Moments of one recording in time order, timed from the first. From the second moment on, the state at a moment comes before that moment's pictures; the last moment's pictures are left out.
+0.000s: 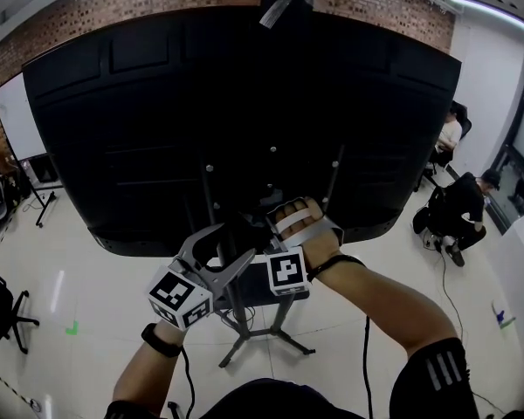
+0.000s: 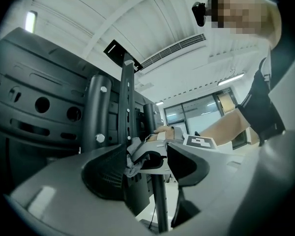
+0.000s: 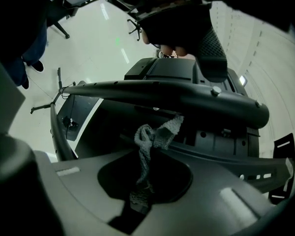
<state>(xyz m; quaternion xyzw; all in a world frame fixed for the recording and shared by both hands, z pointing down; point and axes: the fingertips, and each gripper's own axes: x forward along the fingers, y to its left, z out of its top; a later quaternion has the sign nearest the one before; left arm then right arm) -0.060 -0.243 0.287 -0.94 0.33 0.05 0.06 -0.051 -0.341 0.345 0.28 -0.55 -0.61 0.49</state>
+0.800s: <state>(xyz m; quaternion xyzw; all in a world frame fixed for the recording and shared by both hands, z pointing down) -0.052 -0.239 0.325 -0.94 0.34 0.03 0.03 -0.038 -0.317 0.400 0.26 -0.63 -0.54 0.50</state>
